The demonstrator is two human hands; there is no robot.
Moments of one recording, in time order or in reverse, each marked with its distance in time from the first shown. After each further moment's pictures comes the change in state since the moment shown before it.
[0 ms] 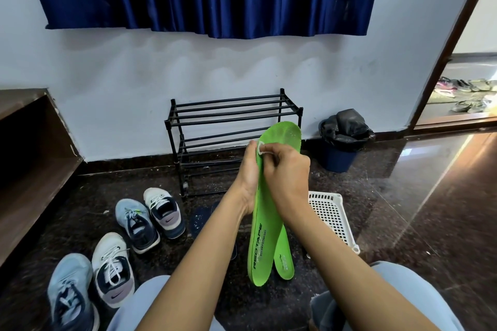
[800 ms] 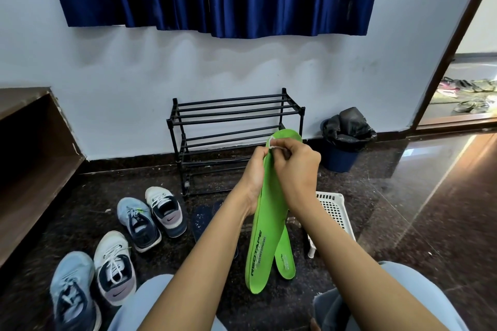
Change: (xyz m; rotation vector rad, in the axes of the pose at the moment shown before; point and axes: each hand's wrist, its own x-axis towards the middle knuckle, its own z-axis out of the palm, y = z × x) left_hand -0.013 0.009 0.006 -0.072 -0.055 -0.095; right_hand 0.013 0.006 -0.005 0.045 -0.002 0.143
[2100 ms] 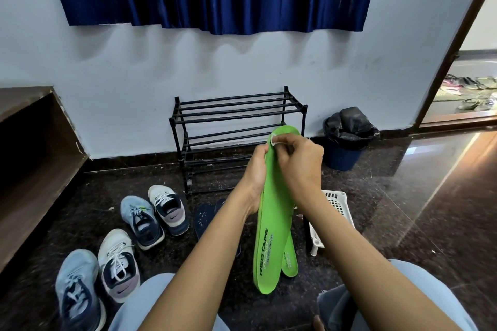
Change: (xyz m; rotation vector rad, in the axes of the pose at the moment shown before) left_hand 0.002 -0.001 -0.002 -0.048 -0.025 -0.006; right_hand 0.006 0.005 0.001 -0.053 -0.011 -0.119
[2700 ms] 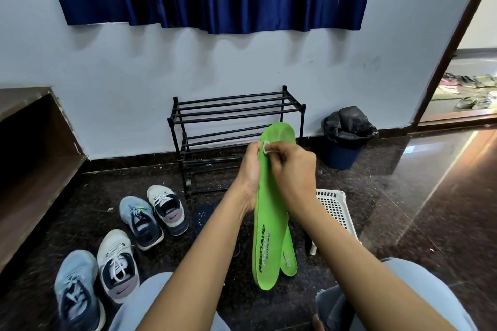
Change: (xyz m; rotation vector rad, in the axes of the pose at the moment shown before) left_hand 0.003 0.003 -0.005 -0.023 0.045 0.005; right_hand -0.014 0.005 0.005 -0.007 -0.029 -0.069
